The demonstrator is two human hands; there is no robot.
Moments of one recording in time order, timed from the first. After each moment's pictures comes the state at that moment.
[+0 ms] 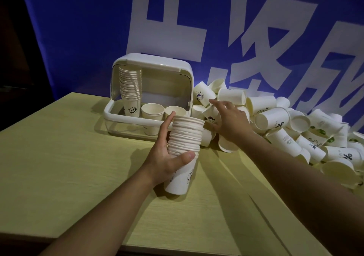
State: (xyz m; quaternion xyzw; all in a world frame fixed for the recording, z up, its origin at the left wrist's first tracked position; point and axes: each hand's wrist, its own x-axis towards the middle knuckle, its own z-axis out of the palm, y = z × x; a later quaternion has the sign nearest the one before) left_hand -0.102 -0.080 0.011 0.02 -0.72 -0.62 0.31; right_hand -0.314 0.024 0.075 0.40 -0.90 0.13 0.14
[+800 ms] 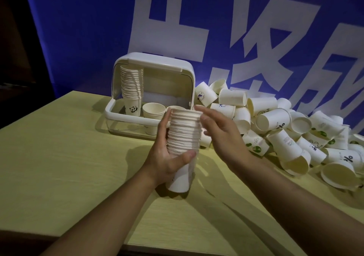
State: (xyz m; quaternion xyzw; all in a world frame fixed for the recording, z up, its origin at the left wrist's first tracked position) left_hand -0.099 -0.078 0.012 0.02 -0.73 -0.59 0.35; right_hand -0.204 0.048 0.087 0.44 -0.71 0.56 -0.06
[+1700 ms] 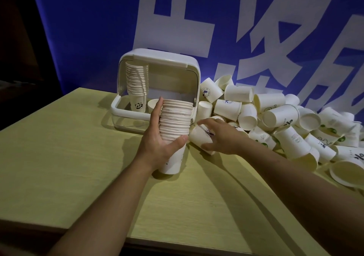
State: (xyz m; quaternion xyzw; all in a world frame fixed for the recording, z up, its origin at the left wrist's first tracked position) left_hand -0.092 -0.103 0.018 0.12 -0.75 -0.52 0.38; right_hand -0.290 0.023 0.053 0.50 -0.86 0.11 -0.06
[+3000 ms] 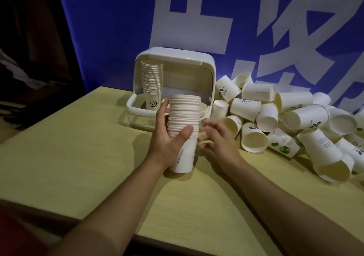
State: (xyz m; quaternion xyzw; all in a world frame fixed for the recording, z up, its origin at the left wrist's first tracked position) left_hand -0.099 -0.105 0.011 0.17 -0.71 -0.53 0.43; right_hand -0.231 0.003 0.017 0.34 -0.59 0.69 -0.26
